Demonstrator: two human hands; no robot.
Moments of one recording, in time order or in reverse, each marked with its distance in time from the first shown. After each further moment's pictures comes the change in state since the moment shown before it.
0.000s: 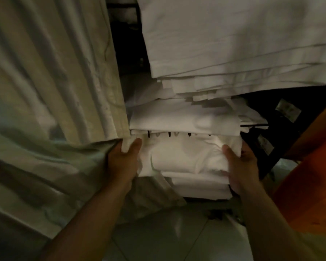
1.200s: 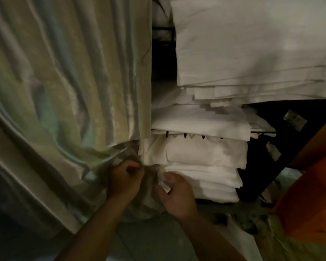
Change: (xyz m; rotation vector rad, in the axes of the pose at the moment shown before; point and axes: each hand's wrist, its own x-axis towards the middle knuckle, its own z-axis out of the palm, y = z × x) left_hand -0.006 -0.045 -0.063 0.380 -0.097 0.179; right_hand -0.105 0.096 0.098 -0.721 -0.449 -0.511
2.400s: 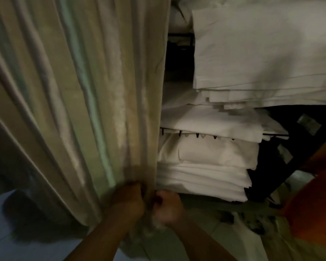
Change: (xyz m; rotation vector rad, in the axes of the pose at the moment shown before) left_hand -0.037 -0.023 -0.030 0.869 -0.367 -0.069; right_hand -0.022 -0.015 0.047 -0.107 -0.473 0.116
